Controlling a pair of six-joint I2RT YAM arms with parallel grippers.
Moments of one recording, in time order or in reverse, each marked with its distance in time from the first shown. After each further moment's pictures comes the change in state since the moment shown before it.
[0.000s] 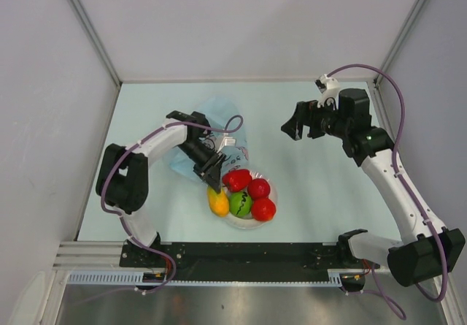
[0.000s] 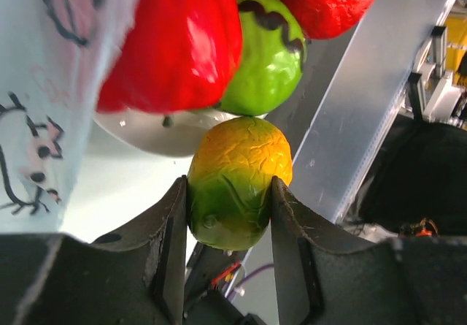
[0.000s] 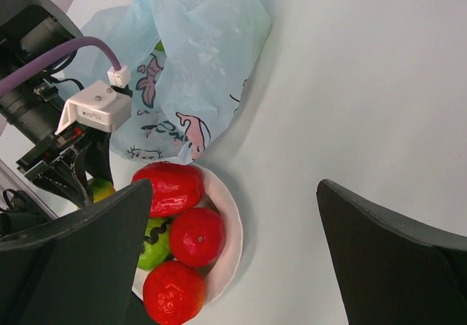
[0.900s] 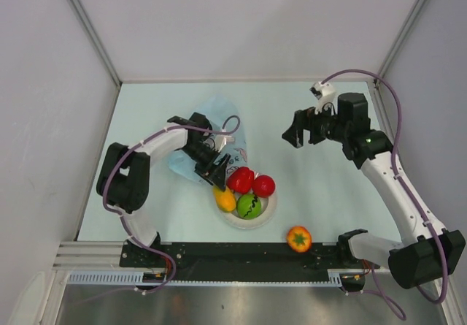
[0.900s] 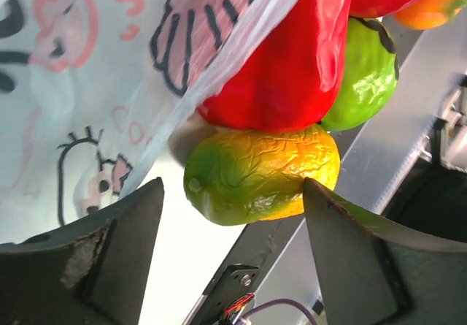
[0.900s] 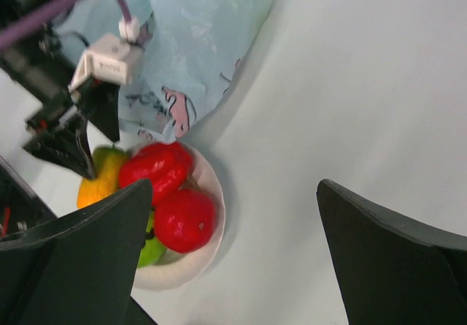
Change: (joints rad) left arm 0.004 0.030 -0.063 0.234 -0.070 -0.171; right arm -0.016 -0.016 -0.031 -0.008 -0.027 -0.061
